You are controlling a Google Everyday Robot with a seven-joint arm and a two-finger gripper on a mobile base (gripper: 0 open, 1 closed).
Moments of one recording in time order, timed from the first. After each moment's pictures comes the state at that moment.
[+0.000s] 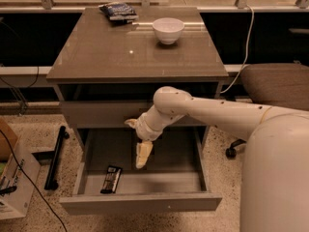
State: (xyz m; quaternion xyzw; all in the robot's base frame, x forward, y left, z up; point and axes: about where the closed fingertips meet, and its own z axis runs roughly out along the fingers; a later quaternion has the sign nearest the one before) arm 0.597 0.068 0.573 -0.78 0.56 0.18 0.24
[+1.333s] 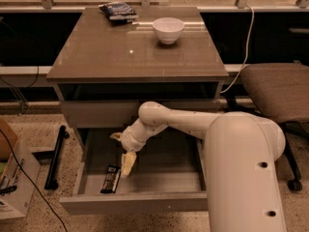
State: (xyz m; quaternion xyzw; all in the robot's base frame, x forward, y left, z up) arm 0.598 0.135 0.488 -0.76 0.54 0.27 0.23
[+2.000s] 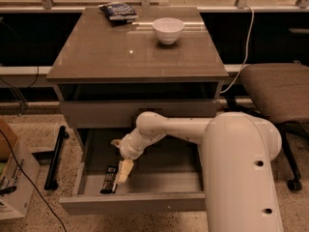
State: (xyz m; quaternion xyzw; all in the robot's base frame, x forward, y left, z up) arm 0.586 0.149 0.457 -0.74 0.57 0.26 0.23
